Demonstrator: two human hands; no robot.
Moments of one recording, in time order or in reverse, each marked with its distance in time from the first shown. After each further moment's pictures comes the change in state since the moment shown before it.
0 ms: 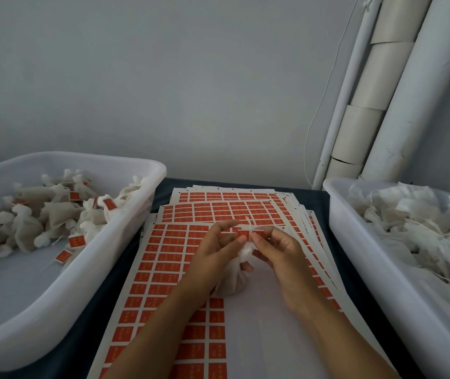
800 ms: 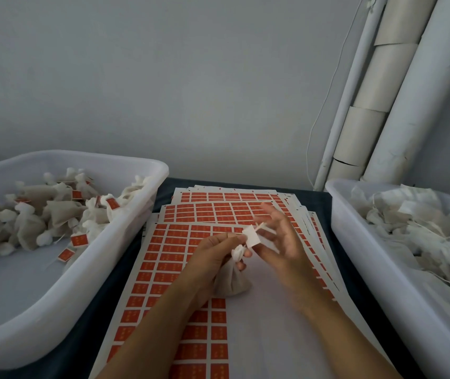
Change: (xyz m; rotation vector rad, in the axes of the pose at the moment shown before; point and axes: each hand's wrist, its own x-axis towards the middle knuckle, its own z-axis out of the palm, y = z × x) left_hand 0.002 0.009 -0.001 -0.190 -0.002 -0.224; right_hand 0.001 -0.007 -0.003 -0.194 -0.080 -0.121
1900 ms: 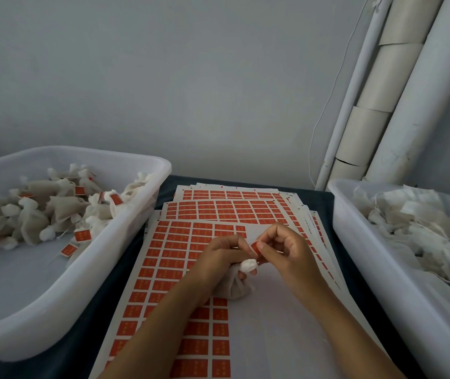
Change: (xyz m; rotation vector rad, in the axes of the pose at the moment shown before) left_hand 0.002 -0.003 -0.001 0.278 -0.067 0.060; right_hand -0.003 -0.004 -0.007 -0.224 -0.008 -0.098
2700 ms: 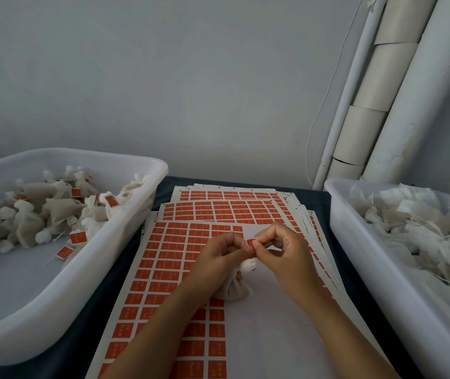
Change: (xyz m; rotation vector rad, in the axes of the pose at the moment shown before) left_hand 0.000 -0.007 0.006 0.038 0.065 0.116; right_hand 0.002 0.005 0.002 -0.085 0.086 -0.097
